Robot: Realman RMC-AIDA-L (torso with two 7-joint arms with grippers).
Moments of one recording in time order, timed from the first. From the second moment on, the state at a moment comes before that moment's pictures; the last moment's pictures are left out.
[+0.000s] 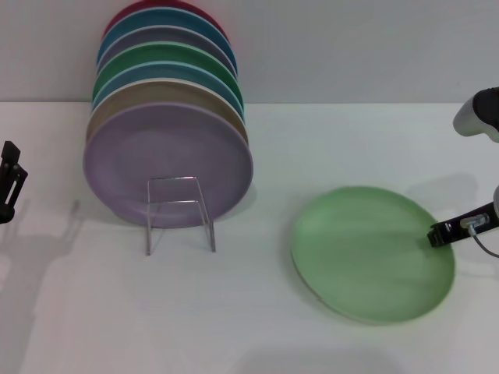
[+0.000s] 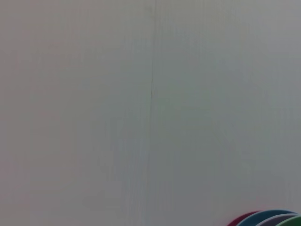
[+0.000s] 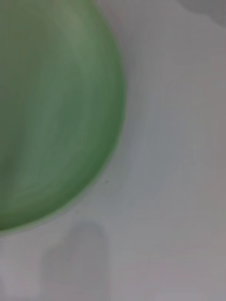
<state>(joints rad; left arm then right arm) -0.27 -2.07 -0.67 -0.24 2.12 1.50 -0.11 0.48 2.07 1.82 1.25 -2.76 1.28 -0.29</state>
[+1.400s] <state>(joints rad) -0.26 -2.07 -0.66 -0.25 2.13 1.50 -0.12 0.26 2.08 1.64 1.51 -2.73 0.71 -0.34</state>
